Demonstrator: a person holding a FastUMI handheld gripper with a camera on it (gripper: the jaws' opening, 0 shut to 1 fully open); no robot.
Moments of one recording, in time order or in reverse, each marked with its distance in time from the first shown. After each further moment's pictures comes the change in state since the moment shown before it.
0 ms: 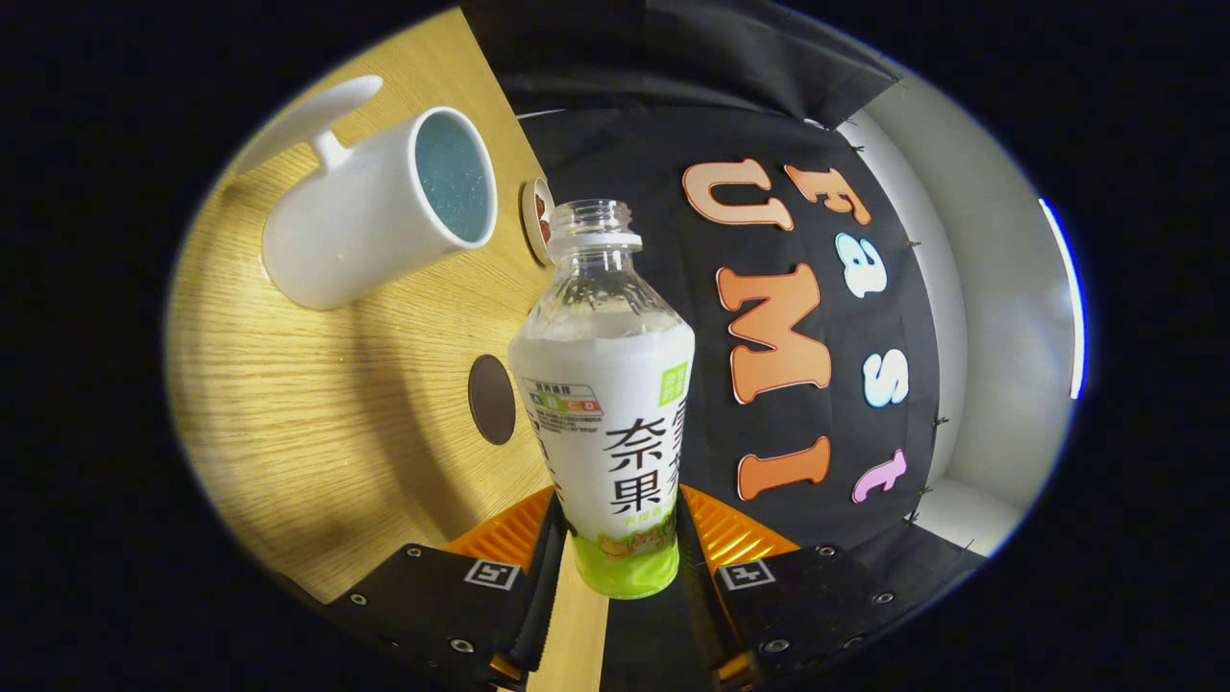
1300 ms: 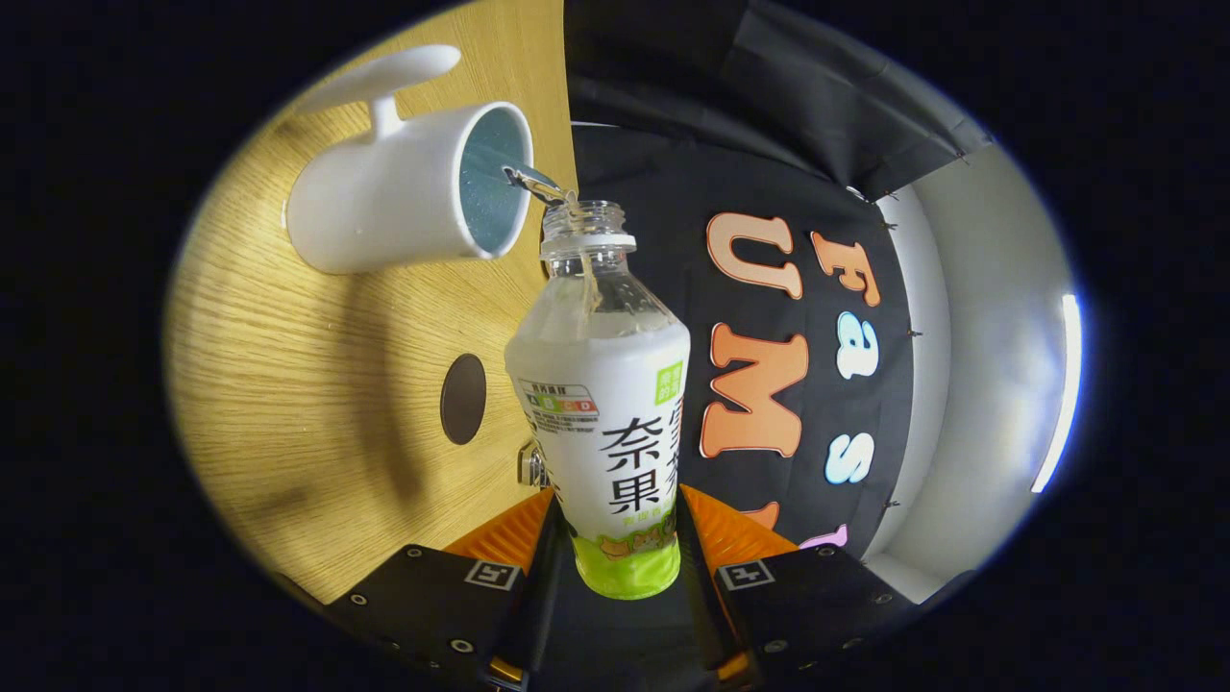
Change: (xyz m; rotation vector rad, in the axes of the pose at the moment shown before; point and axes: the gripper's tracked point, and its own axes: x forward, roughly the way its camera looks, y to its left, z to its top) arm 0.003 -0.028 0.025 -0.246 -0.108 -0.041
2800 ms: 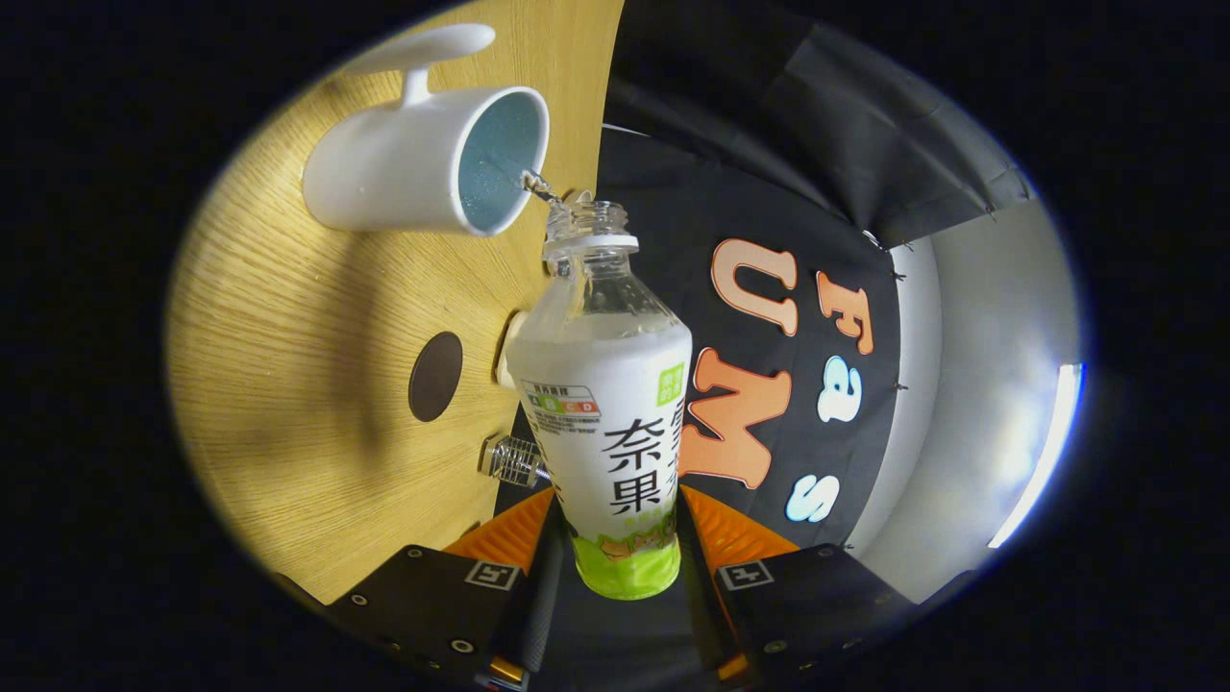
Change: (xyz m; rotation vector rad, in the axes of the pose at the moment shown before) arm -0.001 -0.027 0.008 -0.179 -0.043 -0.033
